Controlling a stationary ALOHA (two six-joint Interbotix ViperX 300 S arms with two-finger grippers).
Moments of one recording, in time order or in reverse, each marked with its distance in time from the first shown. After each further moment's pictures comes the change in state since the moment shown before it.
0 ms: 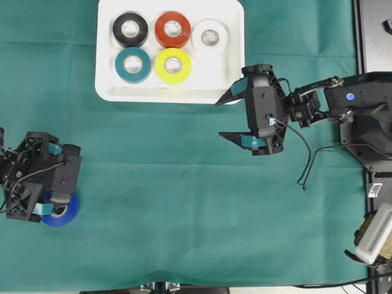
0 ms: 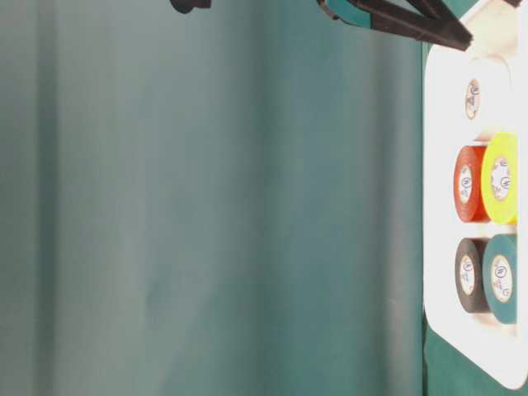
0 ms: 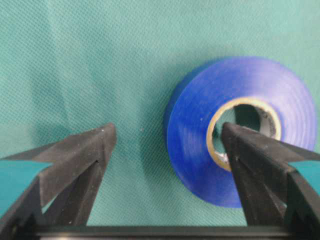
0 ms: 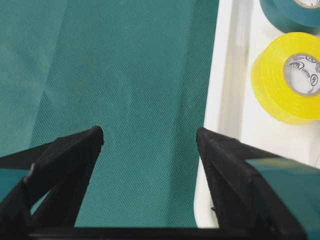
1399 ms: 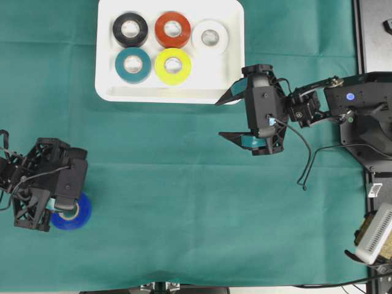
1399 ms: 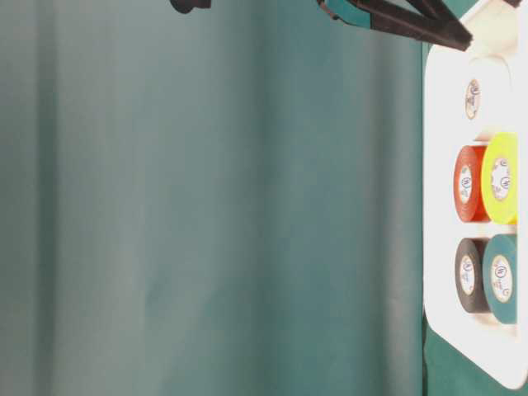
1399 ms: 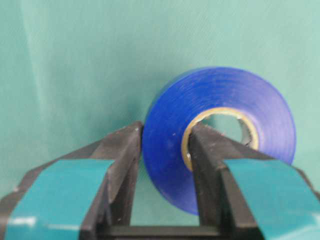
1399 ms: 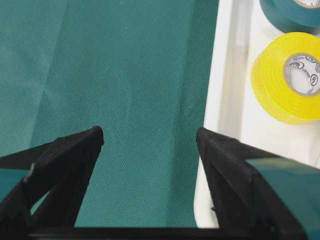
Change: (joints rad) left arm -0.005 -0.037 -0.071 0.000 -0.032 0.002; right arm 0.000 0.000 0.000 0.000 0.000 0.000
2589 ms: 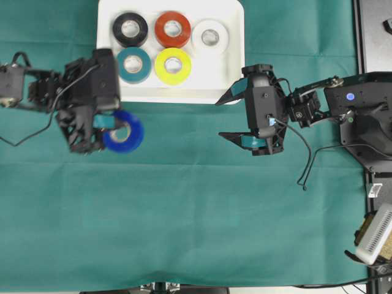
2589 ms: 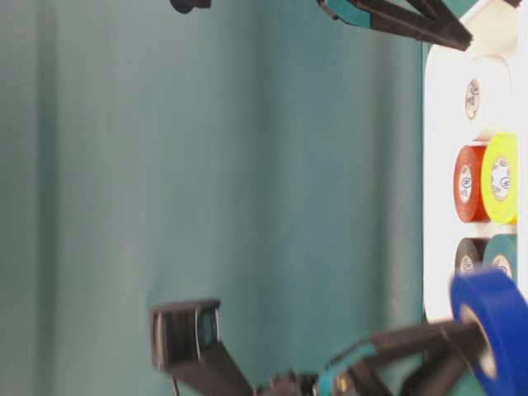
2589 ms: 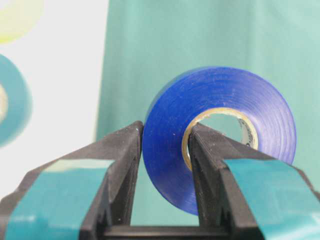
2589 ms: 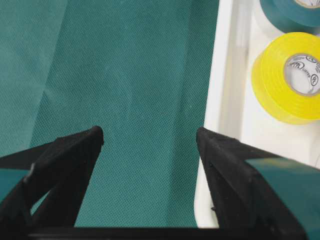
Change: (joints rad) left arm 0.451 0.000 -0.147 0.002 -0.012 0.164; right arm 0.000 0.000 0.000 0.002 -0.002 0.000
